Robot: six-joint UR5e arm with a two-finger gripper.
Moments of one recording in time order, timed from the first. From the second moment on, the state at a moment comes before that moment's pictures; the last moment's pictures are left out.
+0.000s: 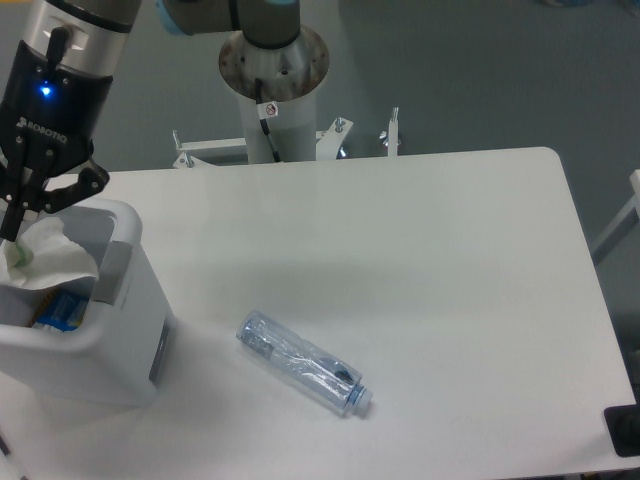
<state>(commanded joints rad) 2.08 -1.69 -1.41 -1.01 1.03 0.04</state>
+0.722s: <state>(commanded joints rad) 2.30 -1.71 -1.41 -0.93 1.04 0.05</state>
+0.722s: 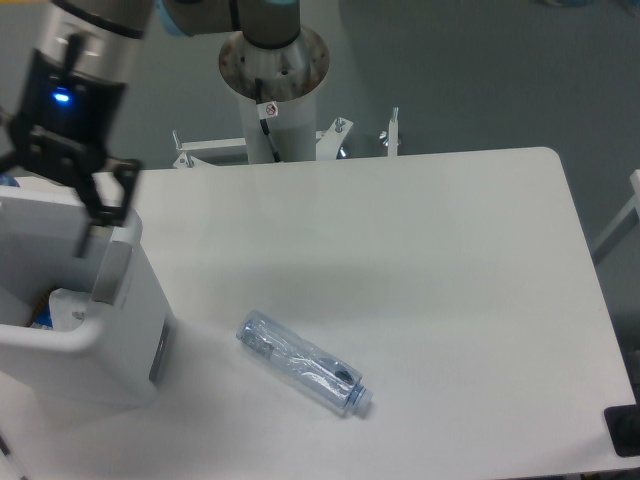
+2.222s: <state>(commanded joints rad) 2.46 -2.16 -1.31 -1.21 1.31 -0.23</state>
